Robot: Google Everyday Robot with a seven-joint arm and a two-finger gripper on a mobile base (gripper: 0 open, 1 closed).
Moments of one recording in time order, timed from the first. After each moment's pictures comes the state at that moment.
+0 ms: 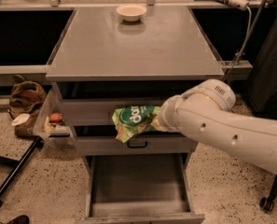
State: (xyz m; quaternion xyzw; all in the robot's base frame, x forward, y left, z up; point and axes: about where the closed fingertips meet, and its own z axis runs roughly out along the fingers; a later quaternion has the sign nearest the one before) arm 0.574 -0.088 0.741 -0.45 0.82 -0.06 0.35
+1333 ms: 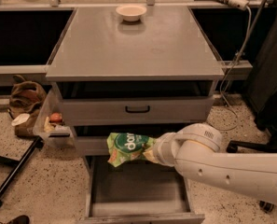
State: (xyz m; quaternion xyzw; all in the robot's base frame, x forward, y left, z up) arm 0.524 -0.065 0.628 -0.38 0.86 0.04 0.34
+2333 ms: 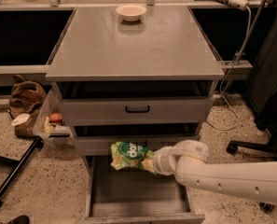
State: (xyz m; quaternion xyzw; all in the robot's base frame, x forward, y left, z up) arm 0.545 -0.062 0.519 -0.32 0.88 0.10 0.33
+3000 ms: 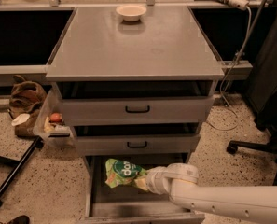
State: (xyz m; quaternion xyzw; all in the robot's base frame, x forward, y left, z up) arm 0.514 -0.034 0.426 -0.30 0.88 0.15 0.32
